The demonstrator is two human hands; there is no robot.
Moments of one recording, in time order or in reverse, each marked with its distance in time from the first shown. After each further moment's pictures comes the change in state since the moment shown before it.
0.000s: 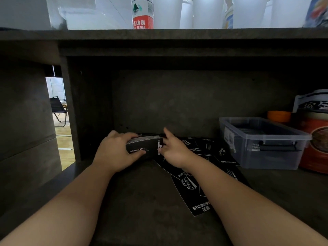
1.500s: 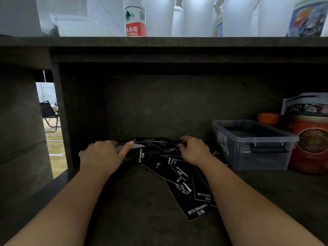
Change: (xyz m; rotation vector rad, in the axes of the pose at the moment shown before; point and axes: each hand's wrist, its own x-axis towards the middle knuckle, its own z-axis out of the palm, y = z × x) left_hand 0.001 0.005 -0.013 0.246 -0.115 -0.293; right_hand -0.009 0.020 -0.060 -0.710 0.378 0.110
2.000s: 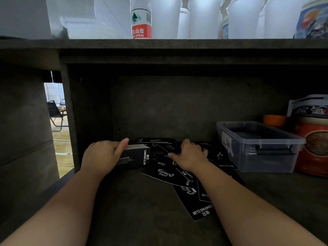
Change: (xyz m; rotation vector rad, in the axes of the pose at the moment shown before) left_hand 0.002 -0.019 0.004 -0.181 0.124 0.159; right_hand -0.004 -0.017 0.022 -0.093 -0.069 0.071
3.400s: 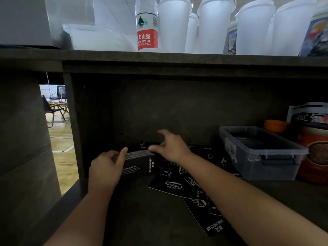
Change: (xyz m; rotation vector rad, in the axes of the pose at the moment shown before) left_hand 0.000 -0.011 0.019 -0.462 0.102 -0.315; right_hand 0.028 -0.072 -0.014 0.321 -0.003 -0.261
